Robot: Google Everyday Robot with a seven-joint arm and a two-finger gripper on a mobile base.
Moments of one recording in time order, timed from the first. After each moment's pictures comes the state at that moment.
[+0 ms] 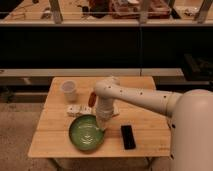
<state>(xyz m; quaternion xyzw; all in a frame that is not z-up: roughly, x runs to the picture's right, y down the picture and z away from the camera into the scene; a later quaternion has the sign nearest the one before) -0.015 0.203 0.792 -0.41 -0.24 -0.35 0.81</state>
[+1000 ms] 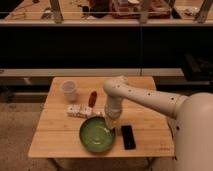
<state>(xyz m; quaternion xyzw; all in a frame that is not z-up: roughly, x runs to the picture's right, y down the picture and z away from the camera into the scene) 0.035 0.206 0.805 -0.42 -0.24 -0.33 0.81</state>
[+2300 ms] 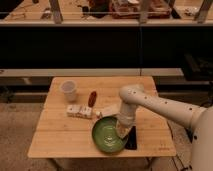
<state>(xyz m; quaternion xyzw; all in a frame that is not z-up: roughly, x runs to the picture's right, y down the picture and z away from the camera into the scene) 0.088 0.245 0.792 -0.45 -0.26 -0.29 0.80</state>
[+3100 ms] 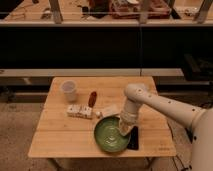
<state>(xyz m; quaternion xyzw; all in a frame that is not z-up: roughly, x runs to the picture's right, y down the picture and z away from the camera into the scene) 0.105 0.233 0.806 -0.45 -0.29 -0.27 0.80</state>
